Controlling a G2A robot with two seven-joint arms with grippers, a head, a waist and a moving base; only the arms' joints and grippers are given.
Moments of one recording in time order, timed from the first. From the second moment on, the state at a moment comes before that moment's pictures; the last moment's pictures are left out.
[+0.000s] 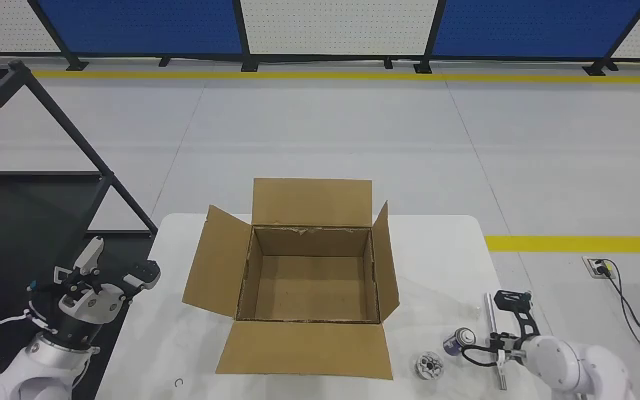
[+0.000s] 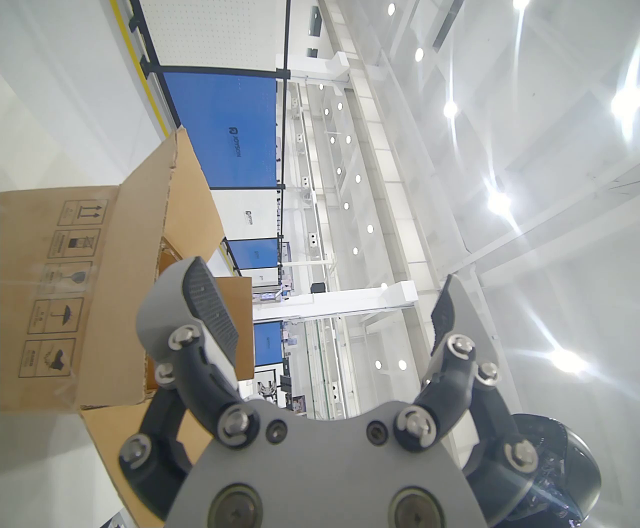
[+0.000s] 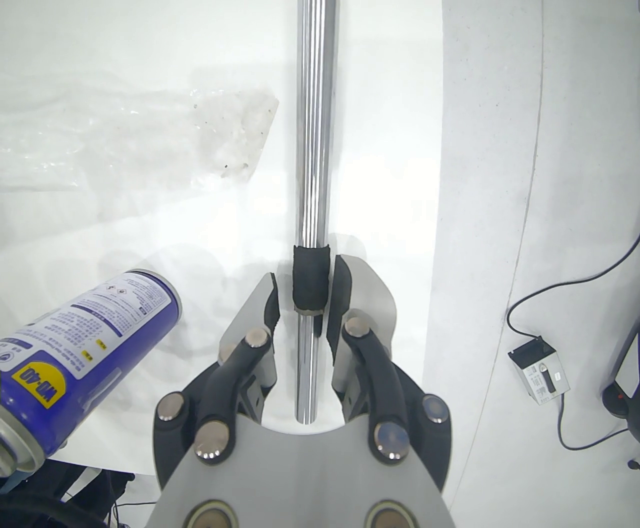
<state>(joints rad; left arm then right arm) 1.40 -1.06 -1.91 -1.84 -0.76 0.01 -0.58 -1.16 -1.20 1.71 -1.54 -1.13 0.00 1.20</state>
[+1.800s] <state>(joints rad) 1.40 -1.06 -1.91 -1.84 -0.76 0.01 -0.58 -1.56 -1.19 1.91 -2.35 -0.82 0.08 1.00</state>
